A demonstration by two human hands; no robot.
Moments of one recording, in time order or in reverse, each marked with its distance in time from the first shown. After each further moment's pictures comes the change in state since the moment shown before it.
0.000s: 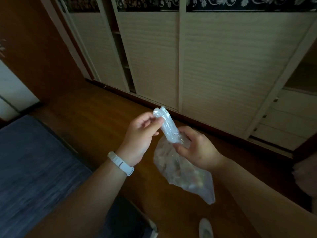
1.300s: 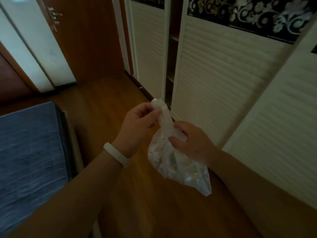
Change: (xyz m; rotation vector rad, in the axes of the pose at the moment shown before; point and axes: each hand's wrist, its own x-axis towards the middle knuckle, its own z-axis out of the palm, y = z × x) left_hand 0.461 -0.013 -0.223 -0.115 0.379 0.049; right_hand 0.582 -0.010 0.073 -0.068 -0.316 -0.270
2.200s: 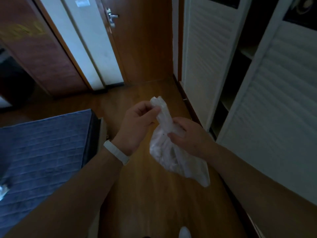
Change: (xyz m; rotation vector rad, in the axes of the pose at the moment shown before) left_hand 0.423 -0.033 -0.102 0.202 0.374 -0.020; right_hand 0.499 0.093 0.015 0.175 -0.265 -0.250
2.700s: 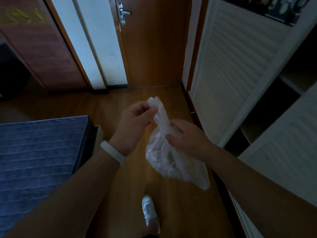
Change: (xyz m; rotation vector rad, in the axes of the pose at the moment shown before) left_hand 0.210 -0.056 -0.094 -0.087 0.074 0.016; right_hand 0.239 0.029 0.033 -0.044 -0.128 -0.039
